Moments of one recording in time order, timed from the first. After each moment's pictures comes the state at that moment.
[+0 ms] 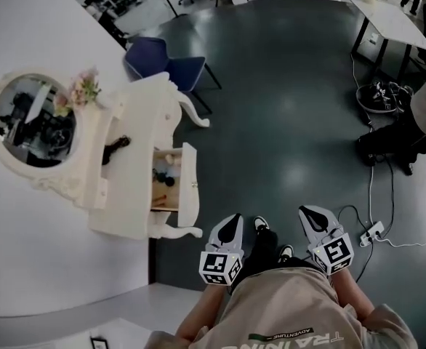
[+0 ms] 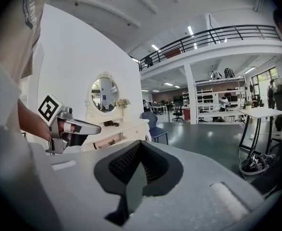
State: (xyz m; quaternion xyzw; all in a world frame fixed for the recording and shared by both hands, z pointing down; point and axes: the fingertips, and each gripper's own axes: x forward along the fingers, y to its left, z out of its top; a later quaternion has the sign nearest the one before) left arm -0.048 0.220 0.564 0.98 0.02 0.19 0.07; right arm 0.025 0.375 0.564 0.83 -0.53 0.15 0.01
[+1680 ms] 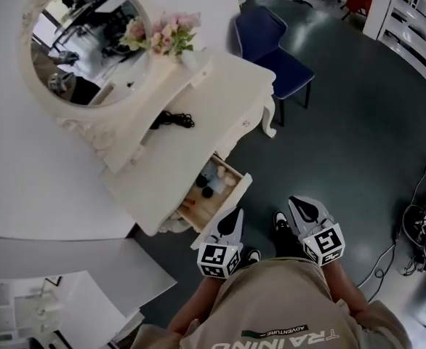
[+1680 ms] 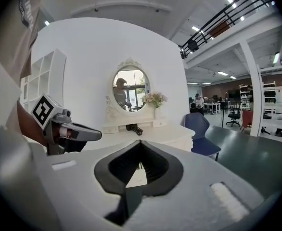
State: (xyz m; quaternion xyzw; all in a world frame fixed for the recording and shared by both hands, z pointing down) left arm 0.063 -0.054 0.538 0.95 -0.25 0.14 0.15; right arm 0.187 0.005 0.526 0.64 -0.76 0.12 0.08
